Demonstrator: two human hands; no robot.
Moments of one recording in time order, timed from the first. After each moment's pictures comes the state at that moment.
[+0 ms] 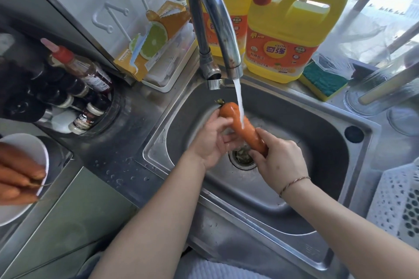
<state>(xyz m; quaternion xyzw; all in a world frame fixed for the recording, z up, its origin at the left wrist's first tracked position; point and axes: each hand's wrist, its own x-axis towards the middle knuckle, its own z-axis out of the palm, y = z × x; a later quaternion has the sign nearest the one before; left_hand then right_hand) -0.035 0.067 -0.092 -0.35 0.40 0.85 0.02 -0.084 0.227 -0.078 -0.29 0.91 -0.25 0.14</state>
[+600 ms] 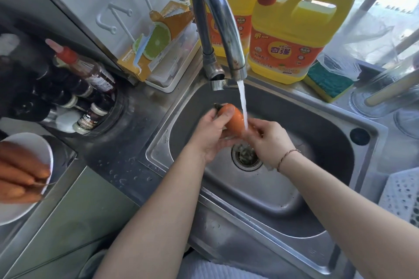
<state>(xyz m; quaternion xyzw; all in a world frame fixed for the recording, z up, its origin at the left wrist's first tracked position) -0.041 0.054 -0.085 -0.39 0.45 0.81 0.01 -0.113 0.190 -0.076 -0.21 0.84 -0.38 0.32</state>
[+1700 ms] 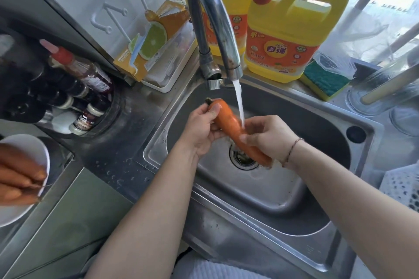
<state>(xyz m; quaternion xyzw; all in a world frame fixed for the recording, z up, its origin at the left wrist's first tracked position) -0.044 0.038 -0.089 -0.39 0.45 0.80 -0.04 -0.127 0.196 -0.059 -0.17 0.78 -0.41 0.45</state>
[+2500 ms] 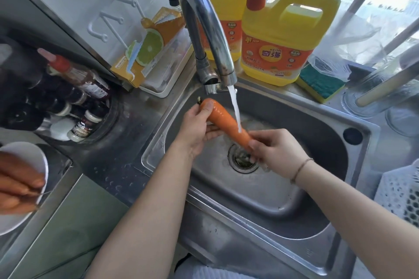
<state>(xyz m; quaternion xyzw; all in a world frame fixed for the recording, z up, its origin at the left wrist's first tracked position) -0.049 0.032 -0.083 -0.42 0.50 0.75 -0.05 -0.116 0.219 -0.061 -0.18 0.80 -0.42 0.38</state>
